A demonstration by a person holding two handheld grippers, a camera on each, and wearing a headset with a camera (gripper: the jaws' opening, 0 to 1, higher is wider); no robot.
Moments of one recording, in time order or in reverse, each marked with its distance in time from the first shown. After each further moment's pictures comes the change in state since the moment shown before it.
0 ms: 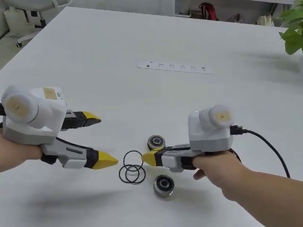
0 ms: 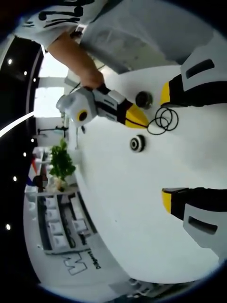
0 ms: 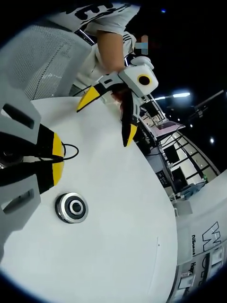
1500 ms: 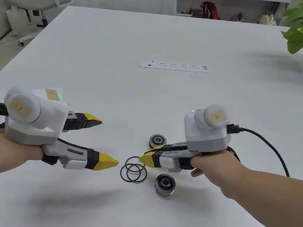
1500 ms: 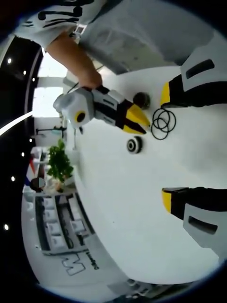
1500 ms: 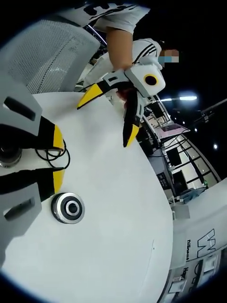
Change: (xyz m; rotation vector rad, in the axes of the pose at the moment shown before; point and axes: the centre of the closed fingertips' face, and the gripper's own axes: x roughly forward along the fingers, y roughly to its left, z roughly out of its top) left arm 0.001 -0.003 -0.006 -0.008 0.018 -0.007; right arm 0.005 -0.001 -0.001 -0.077 0.017 -0.021
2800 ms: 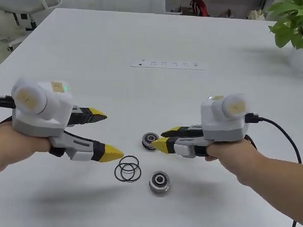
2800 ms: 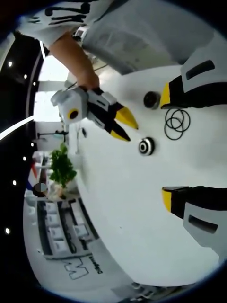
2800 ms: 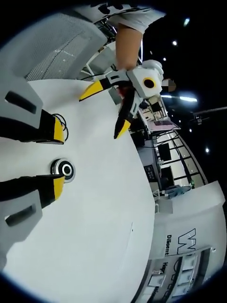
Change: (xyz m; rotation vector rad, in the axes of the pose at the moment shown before) left arm 0.019 0.000 0.024 0.019 -0.015 -0.038; right arm -0.047 -0.039 0.020 -0.128 -0.080 -0.135
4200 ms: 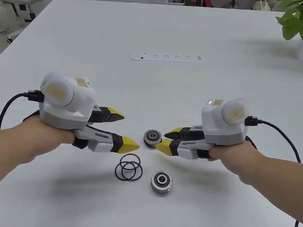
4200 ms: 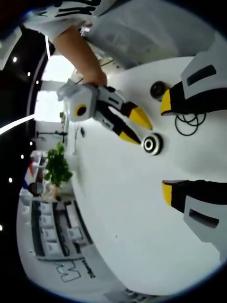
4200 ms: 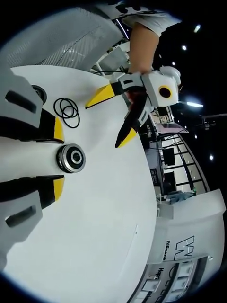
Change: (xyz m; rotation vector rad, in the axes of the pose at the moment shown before) left arm 0.045 0.006 -0.002 -0.049 0.013 -0.050; right arm 0.019 -0.018 -0.023 -0.053 0.028 0.024
